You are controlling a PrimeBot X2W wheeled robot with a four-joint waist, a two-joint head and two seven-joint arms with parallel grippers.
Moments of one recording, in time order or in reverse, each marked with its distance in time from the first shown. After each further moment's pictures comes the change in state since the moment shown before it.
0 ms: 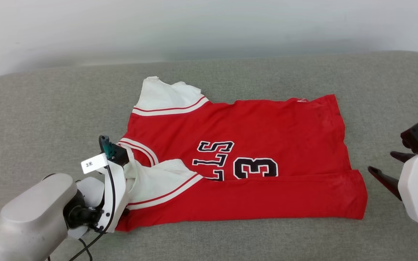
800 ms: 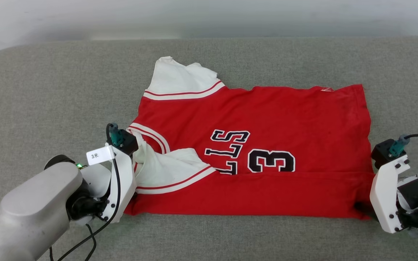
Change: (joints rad) left arm -0.064 0.035 -0.026 -0.118 0.048 -0.004 -0.068; right arm -0.069 0.143 0.131 0.262 0.095 -0.003 0.307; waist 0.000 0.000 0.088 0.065
